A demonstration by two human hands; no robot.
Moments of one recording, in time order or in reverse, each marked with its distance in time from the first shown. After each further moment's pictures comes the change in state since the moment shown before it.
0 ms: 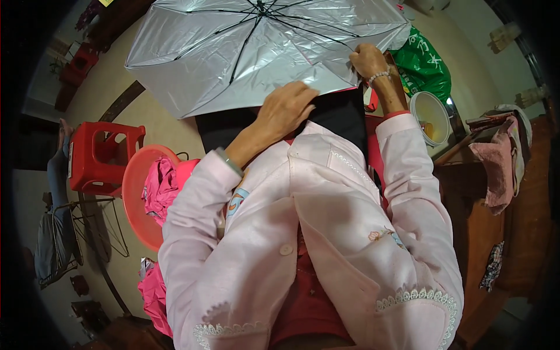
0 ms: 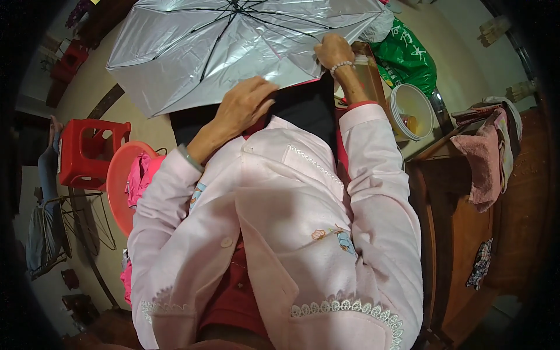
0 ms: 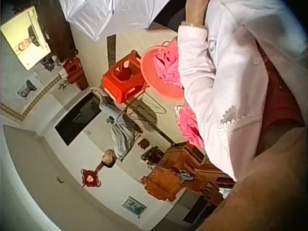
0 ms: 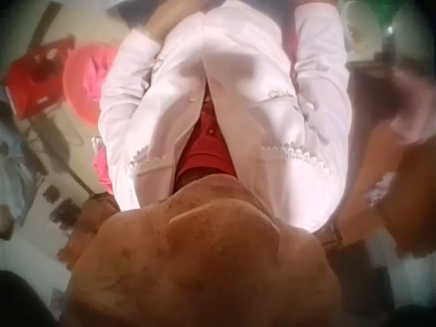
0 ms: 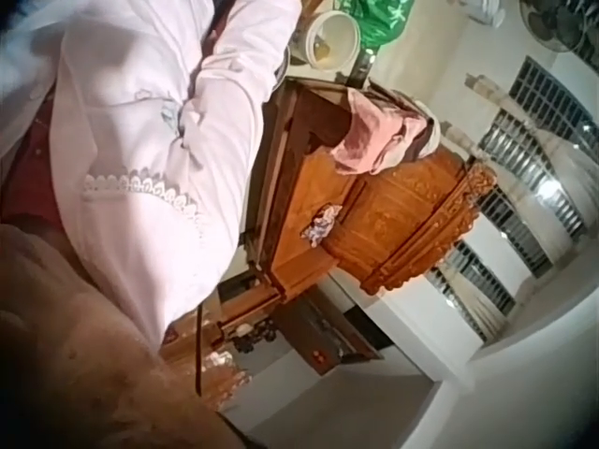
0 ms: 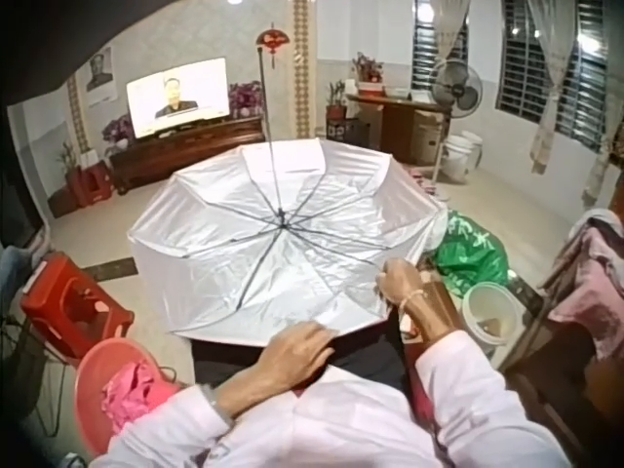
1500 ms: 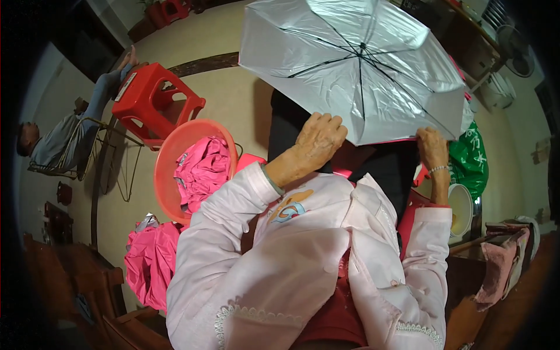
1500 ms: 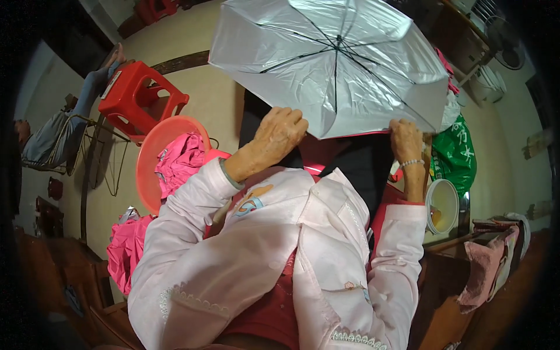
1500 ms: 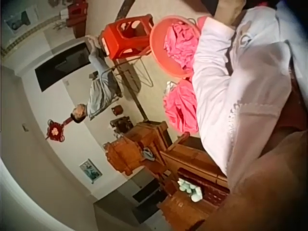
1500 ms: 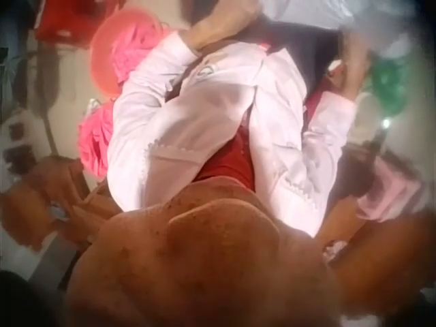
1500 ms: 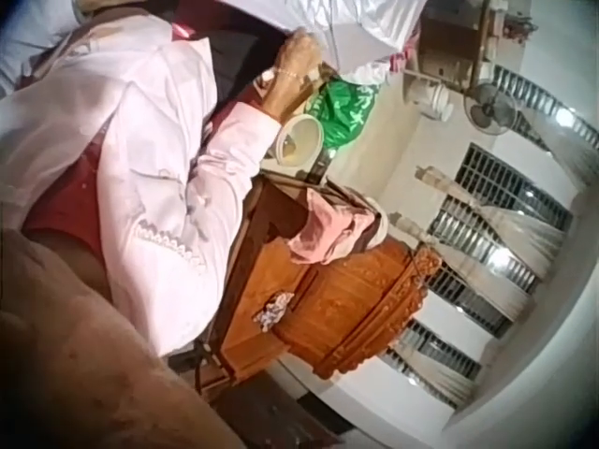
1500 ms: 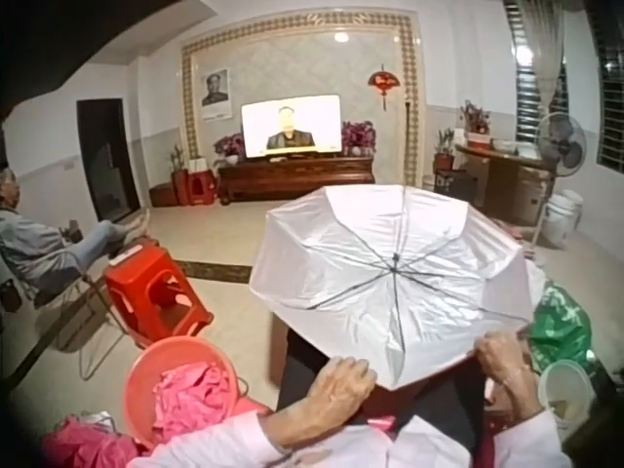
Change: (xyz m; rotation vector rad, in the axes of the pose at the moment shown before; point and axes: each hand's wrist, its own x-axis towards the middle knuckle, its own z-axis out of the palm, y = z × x) left_hand -0.038 -0.017 -0.068 0.504 0.053 -0.139; right_hand -0.025 -0.017 -0.023 -0.332 0.009 -0.644
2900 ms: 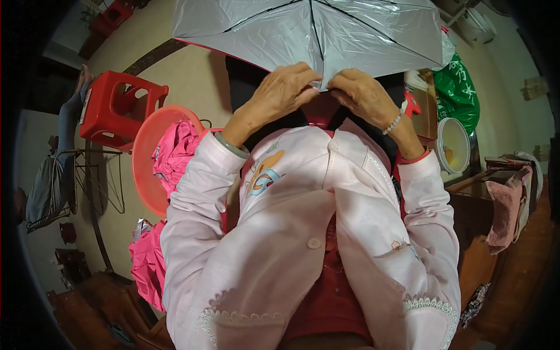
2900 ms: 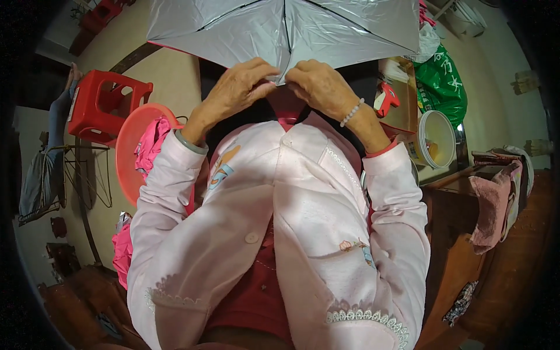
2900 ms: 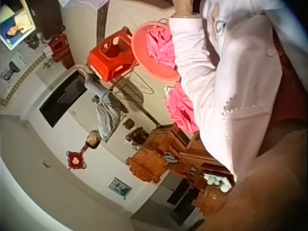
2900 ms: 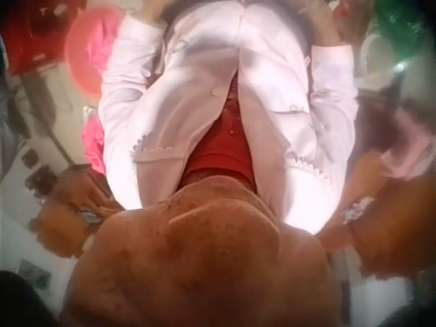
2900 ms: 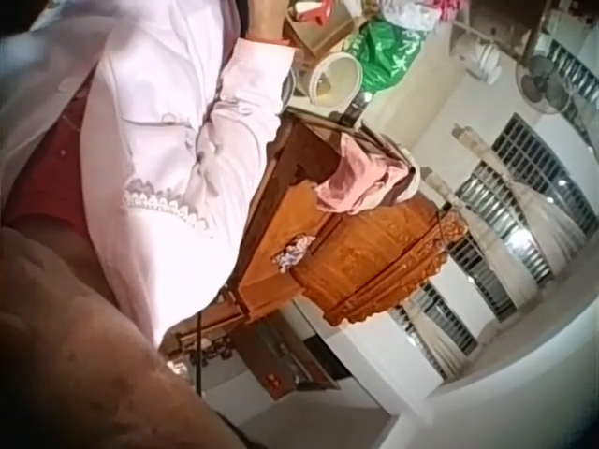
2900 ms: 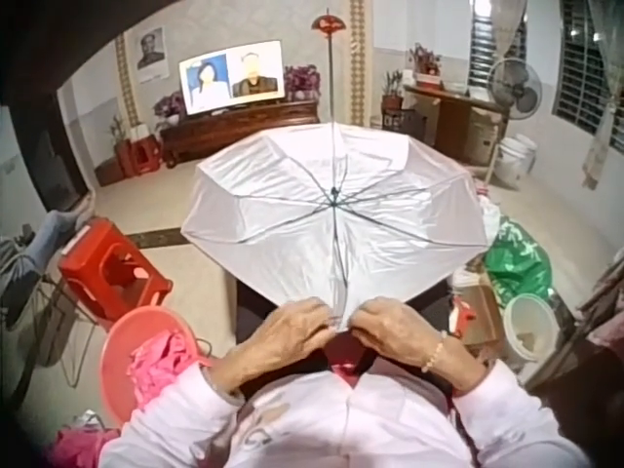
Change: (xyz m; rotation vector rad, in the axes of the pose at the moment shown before) left_hand 0.008 -0.012 0.010 -0.303 -0.110 0.055; right_hand 0.000 -0.106 -0.012 0.624 0.086 -0.449
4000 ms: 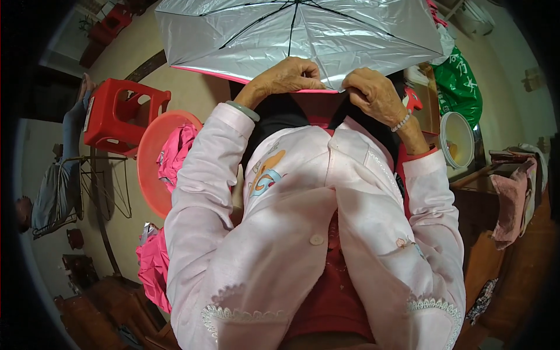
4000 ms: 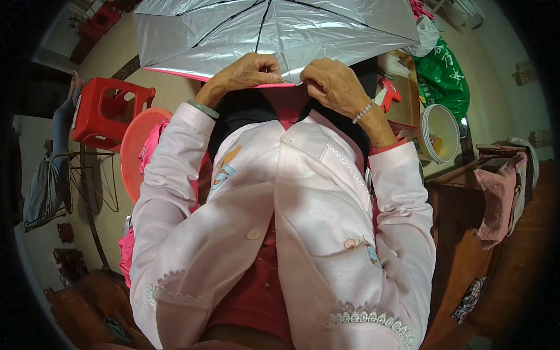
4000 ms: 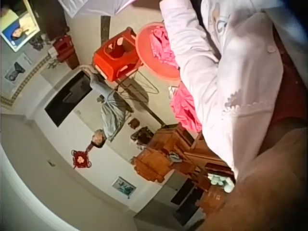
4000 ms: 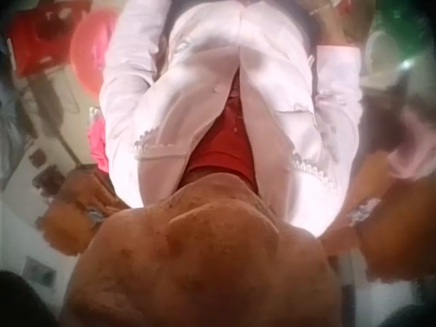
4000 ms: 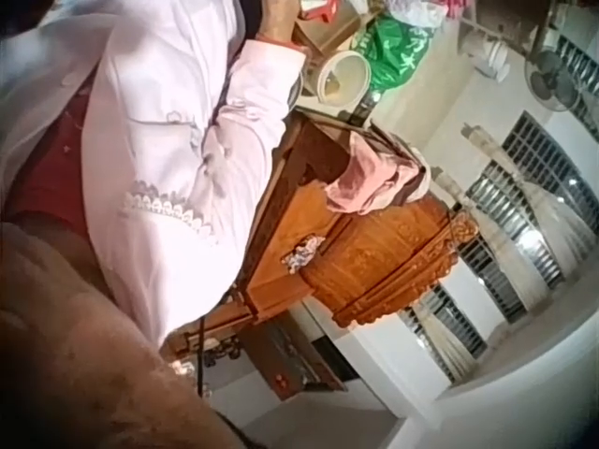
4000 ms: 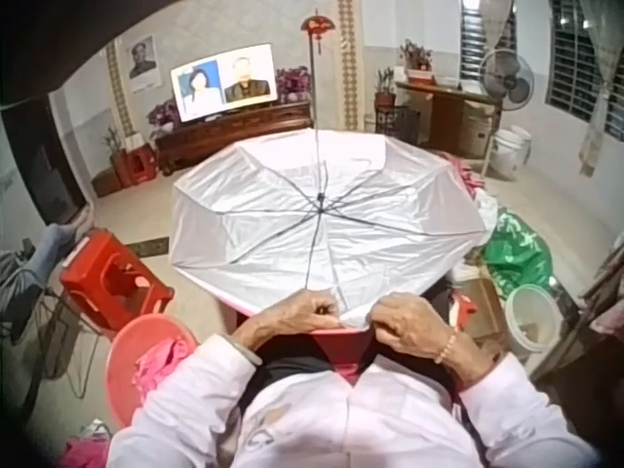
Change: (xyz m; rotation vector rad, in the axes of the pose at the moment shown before) left_hand 0.026 -0.044 0.027 -0.754 -0.462 -0.307; right_hand -0.018 0.006 -0.010 -0.078 0.078 0.056
